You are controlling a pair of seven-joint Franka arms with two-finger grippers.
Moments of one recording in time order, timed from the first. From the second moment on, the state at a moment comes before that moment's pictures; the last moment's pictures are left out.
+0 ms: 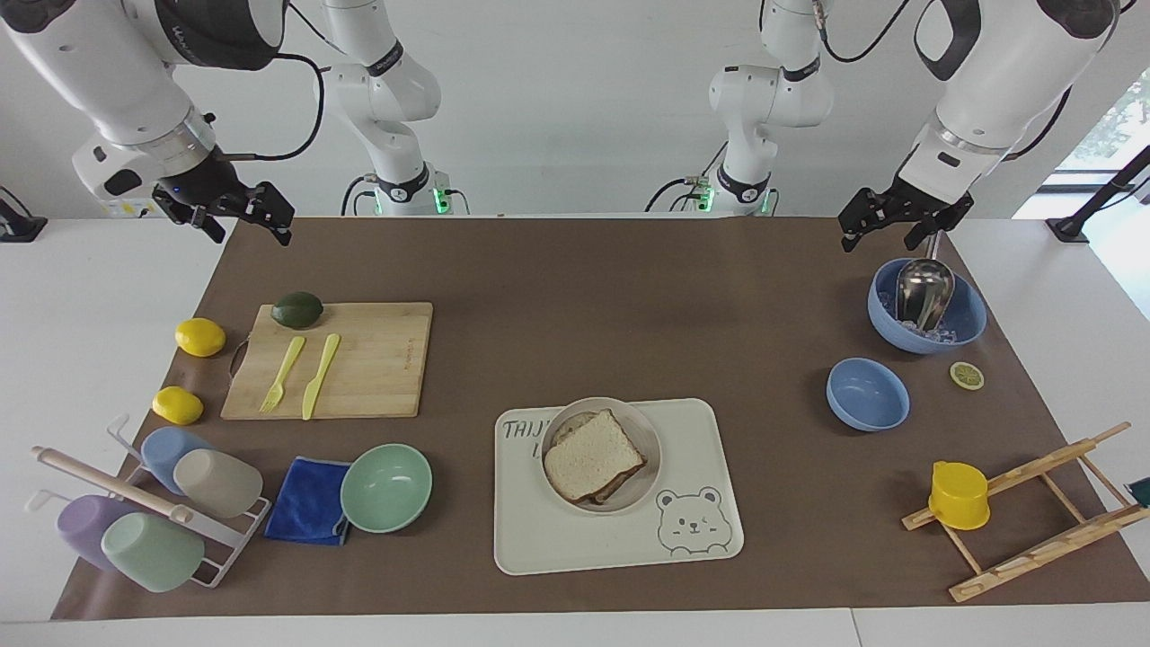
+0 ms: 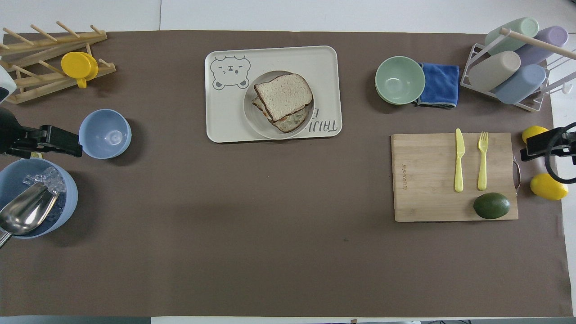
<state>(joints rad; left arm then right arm) -0.26 -0.04 0.17 -1.63 -0.02 1.52 -0.02 -0.06 -0.02 -0.06 -1.63 0.02 1.48 -0.02</state>
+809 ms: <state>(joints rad) -0.11 -0.02 0.04 -1.65 -0.01 1.56 0.02 -0.06 -0.02 -0.06 -1.63 0.02 1.48 -0.02</state>
